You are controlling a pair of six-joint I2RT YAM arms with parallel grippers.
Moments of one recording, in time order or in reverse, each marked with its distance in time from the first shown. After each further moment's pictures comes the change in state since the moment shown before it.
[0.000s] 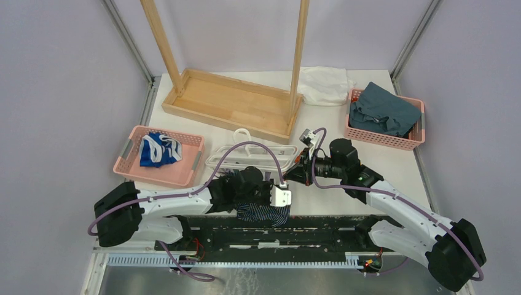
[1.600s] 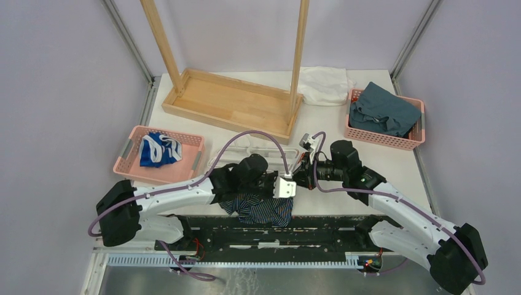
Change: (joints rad) left arm 0.051 0.019 0.164 -0.199 0.109 0.010; right arm 0.000 -0.033 0.000 -0.100 -0.037 -0.082
